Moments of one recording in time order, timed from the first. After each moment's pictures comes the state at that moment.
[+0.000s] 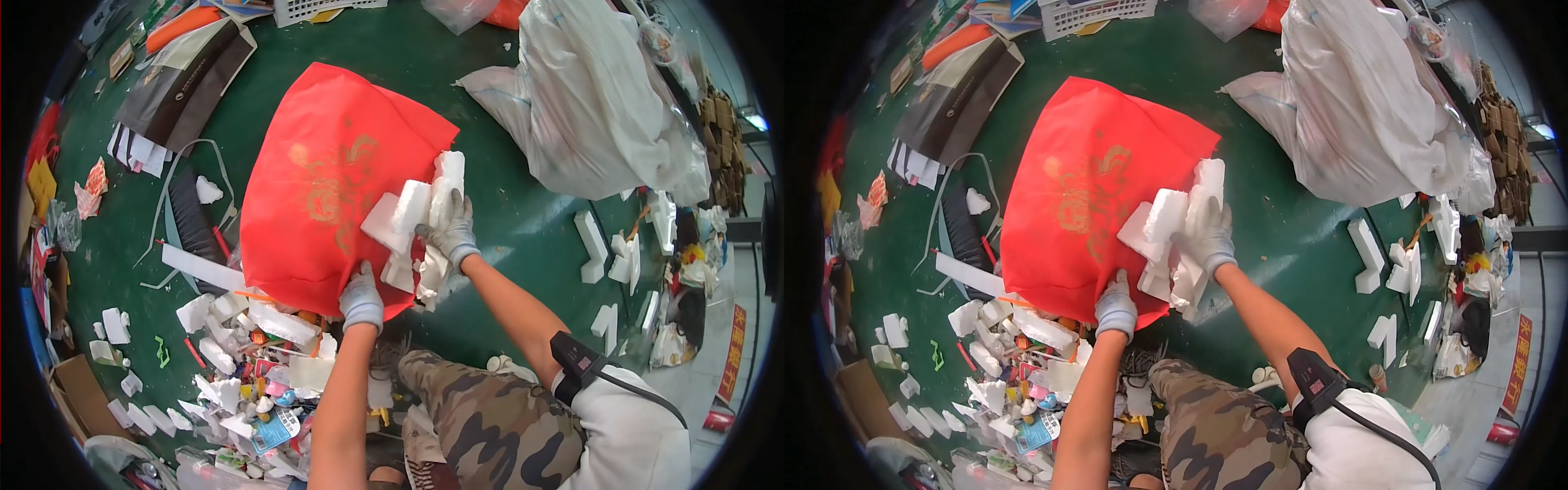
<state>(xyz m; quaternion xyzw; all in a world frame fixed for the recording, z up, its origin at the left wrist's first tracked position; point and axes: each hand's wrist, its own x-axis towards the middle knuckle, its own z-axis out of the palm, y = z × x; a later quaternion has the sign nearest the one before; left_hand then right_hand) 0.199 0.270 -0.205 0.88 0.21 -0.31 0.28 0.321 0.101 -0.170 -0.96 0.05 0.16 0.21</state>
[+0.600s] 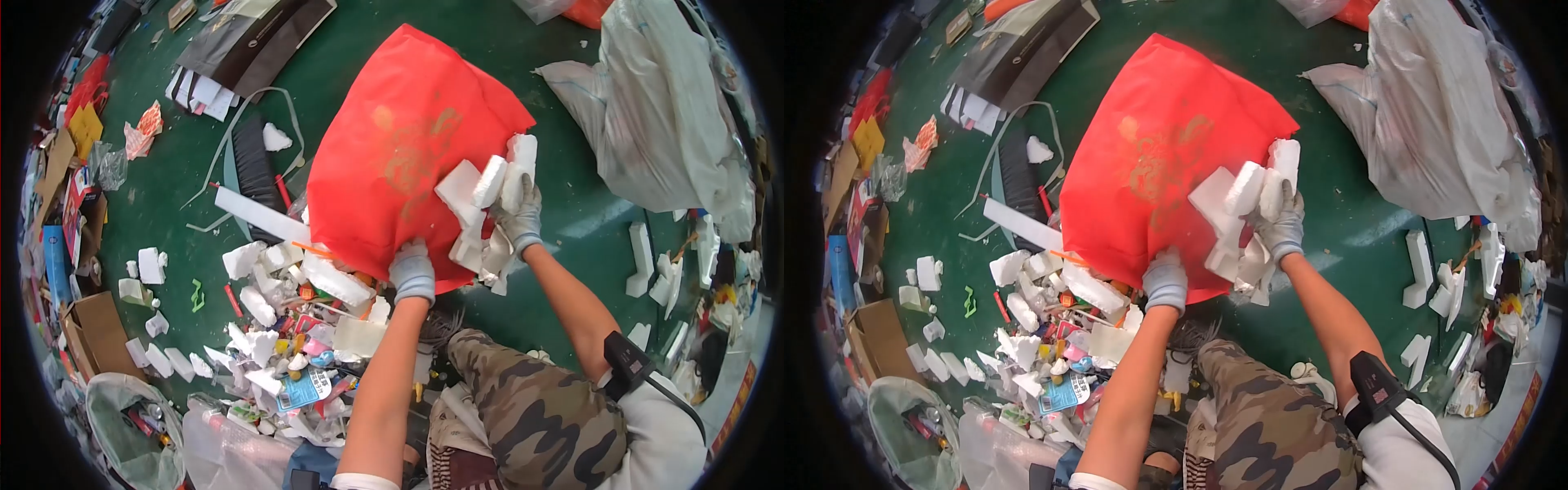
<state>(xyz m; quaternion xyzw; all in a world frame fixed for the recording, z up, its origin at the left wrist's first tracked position) 0.185 0.275 -0.221 0.92 0.25 -0.22 0.21 0.317 0.082 -0.223 -0.96 0.02 0.05 0.26</state>
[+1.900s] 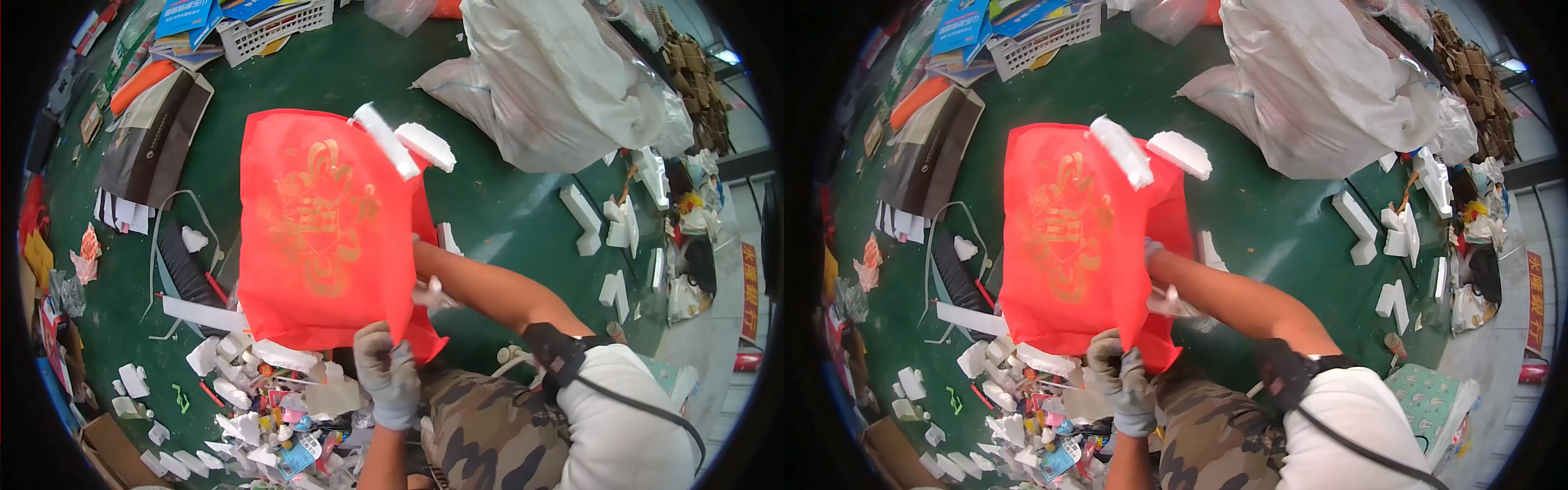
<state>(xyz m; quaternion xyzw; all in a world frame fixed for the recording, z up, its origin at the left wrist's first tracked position) 0.143 0.242 -0.046 0.61 0.17 0.14 0.76 0.326 0.167 -0.145 -0.84 -0.37 0.20 0.34</state>
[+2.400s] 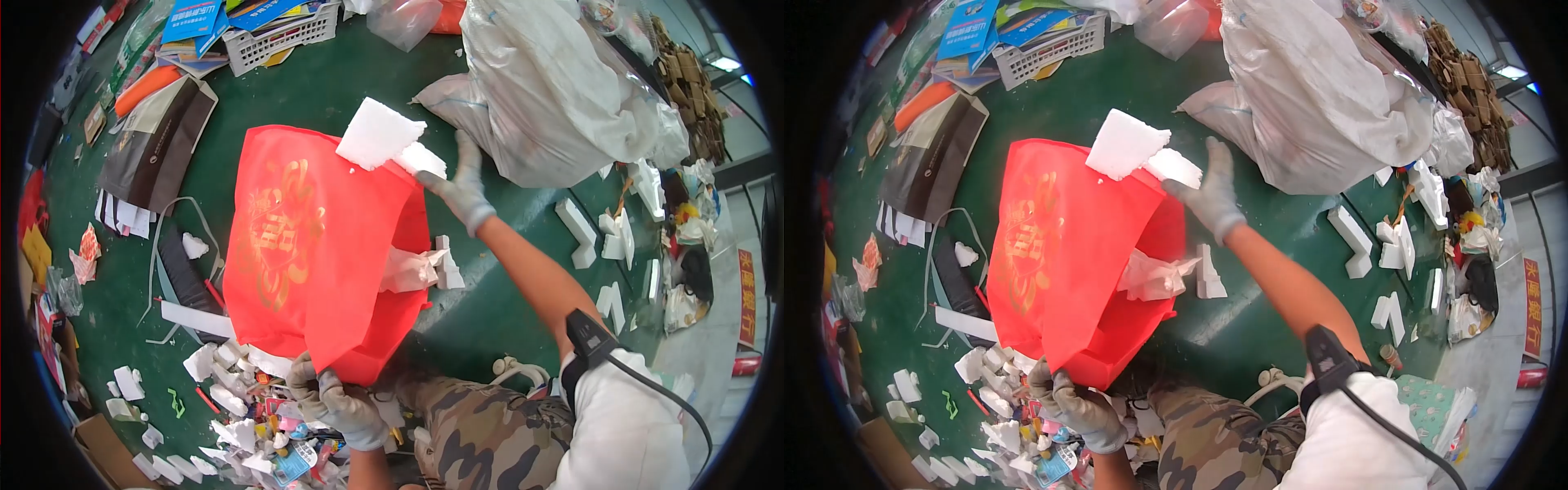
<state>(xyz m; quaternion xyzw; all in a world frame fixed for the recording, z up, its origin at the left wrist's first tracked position) 0.144 0.275 -0.031 0.47 0.33 0.30 0.76 0.399 0.078 -0.086 -0.92 -0.12 -0.28 0.23</state>
